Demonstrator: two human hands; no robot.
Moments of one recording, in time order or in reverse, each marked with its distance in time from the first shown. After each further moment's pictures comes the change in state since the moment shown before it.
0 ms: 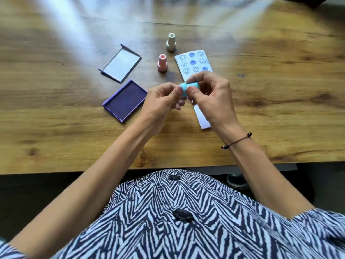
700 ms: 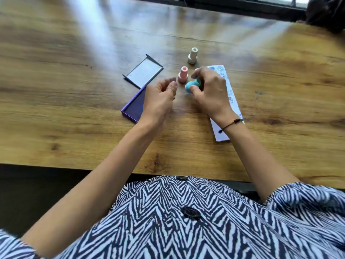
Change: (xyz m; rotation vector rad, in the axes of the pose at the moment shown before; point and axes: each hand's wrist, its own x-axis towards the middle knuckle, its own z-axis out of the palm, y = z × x) left_hand 0.009 0.022 -0.023 0.103 0.436 0.088; right_hand 0.056 0.009 0.038 -0.468 -0.051 -0.253
